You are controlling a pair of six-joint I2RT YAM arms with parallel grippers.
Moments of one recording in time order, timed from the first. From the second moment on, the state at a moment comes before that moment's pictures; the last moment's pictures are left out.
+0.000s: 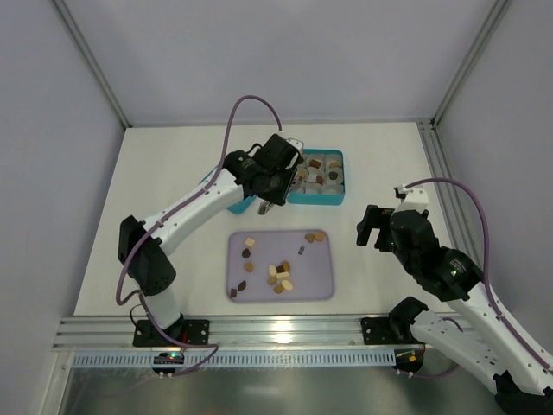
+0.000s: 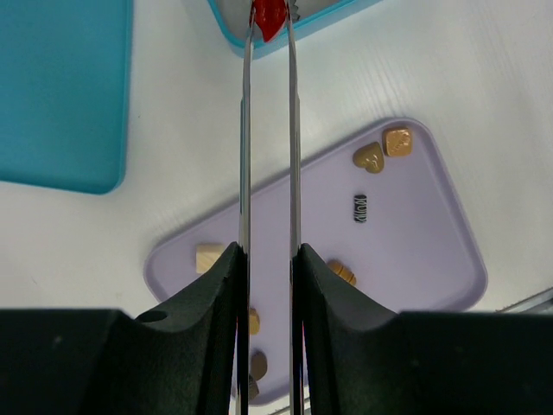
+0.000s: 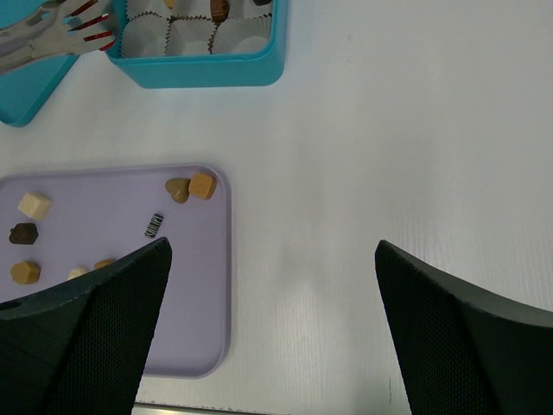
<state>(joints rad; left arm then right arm) -0.81 1.74 1.72 -0.94 -0.15 -0.29 0.63 0.64 0.84 -0.80 0.45 0.50</state>
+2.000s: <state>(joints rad) -0.74 1.94 1.83 -0.93 -0.10 -0.23 0.63 0.64 0.82 -0.80 0.45 0.49</state>
